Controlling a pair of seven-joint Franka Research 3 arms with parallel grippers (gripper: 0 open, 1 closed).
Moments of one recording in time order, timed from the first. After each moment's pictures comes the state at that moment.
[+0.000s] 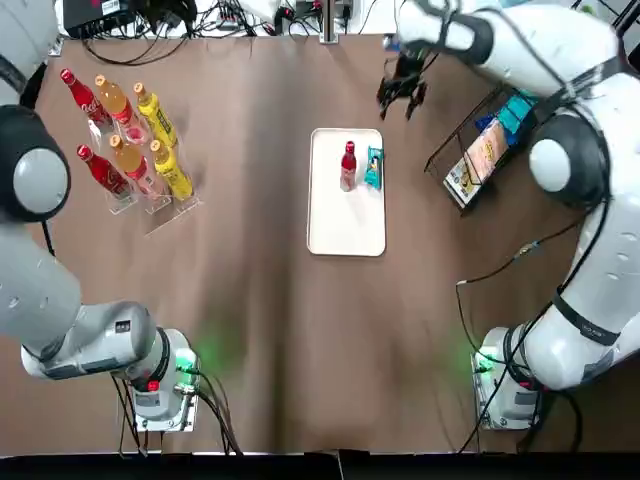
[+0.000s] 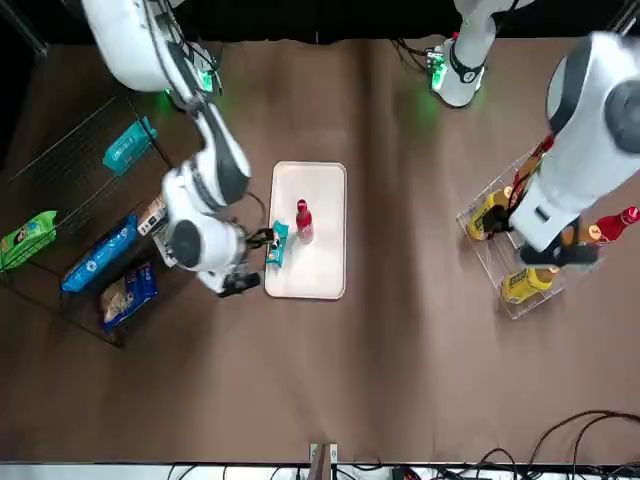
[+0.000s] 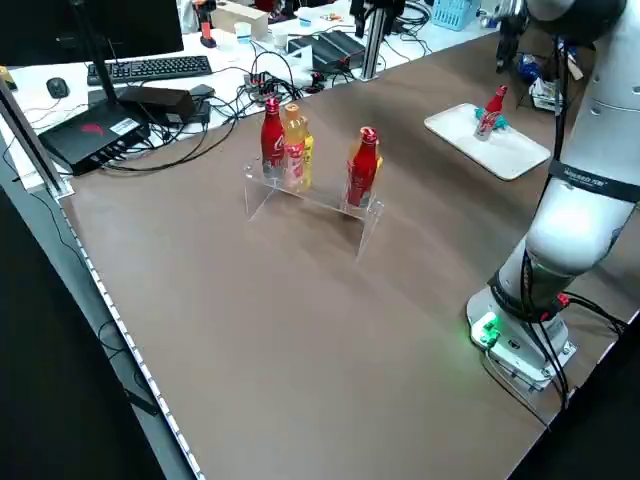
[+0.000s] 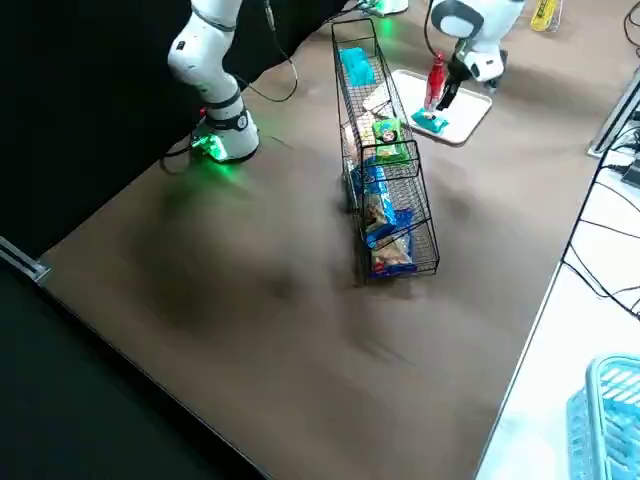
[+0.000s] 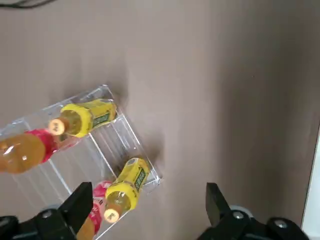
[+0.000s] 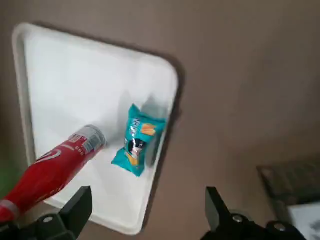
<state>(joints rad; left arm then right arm) 0.12 0.19 -0.38 -1.49 0.18 1.63 -0.26 0.33 0.52 0.08 -1.53 0.26 1.84 0.11</state>
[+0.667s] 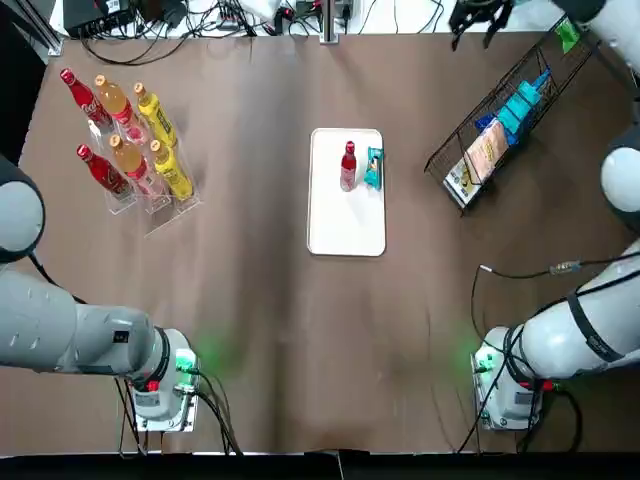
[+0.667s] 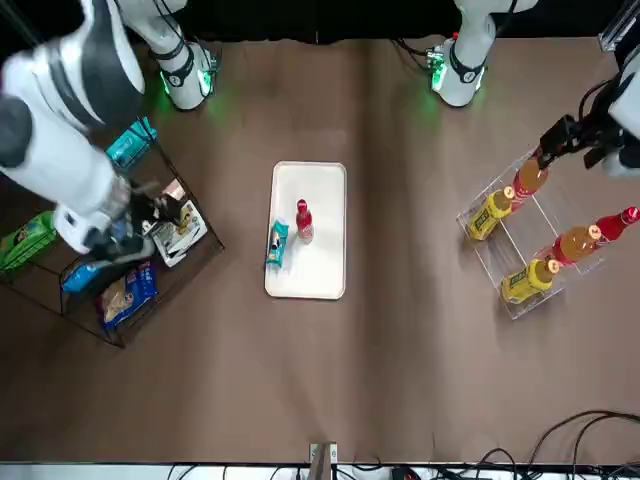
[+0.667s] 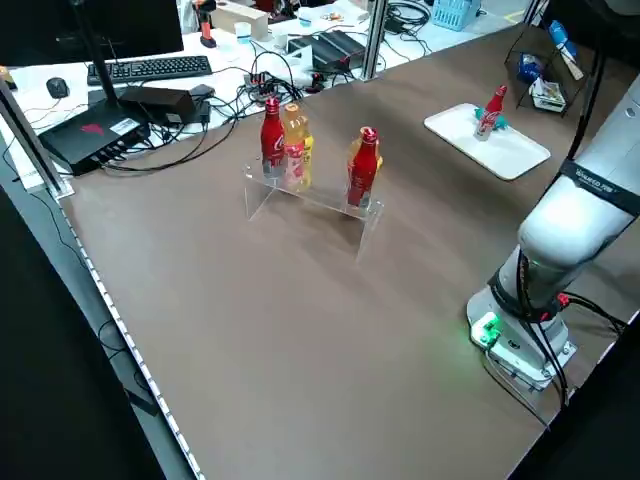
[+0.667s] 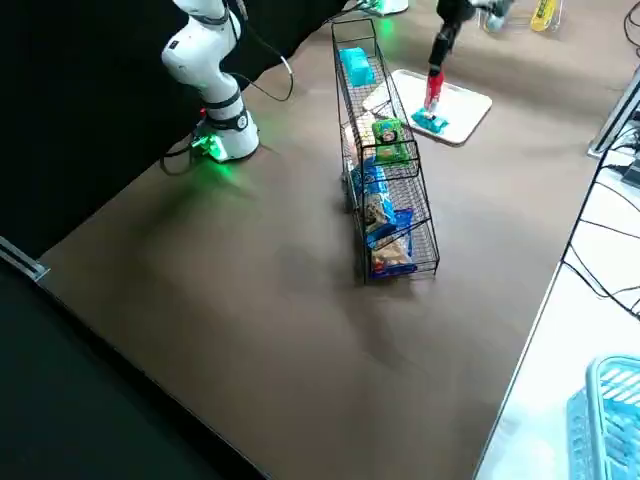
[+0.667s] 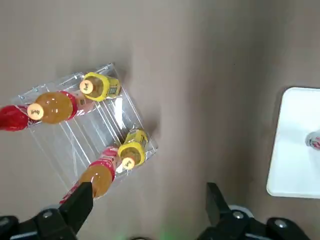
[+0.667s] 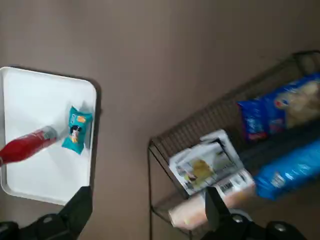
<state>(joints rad) -0.05 -0.01 -0.04 -1.49 -0.03 1.47 -0.11 0.16 0.19 0.07 -1.53 0.05 1.63 0.09</state>
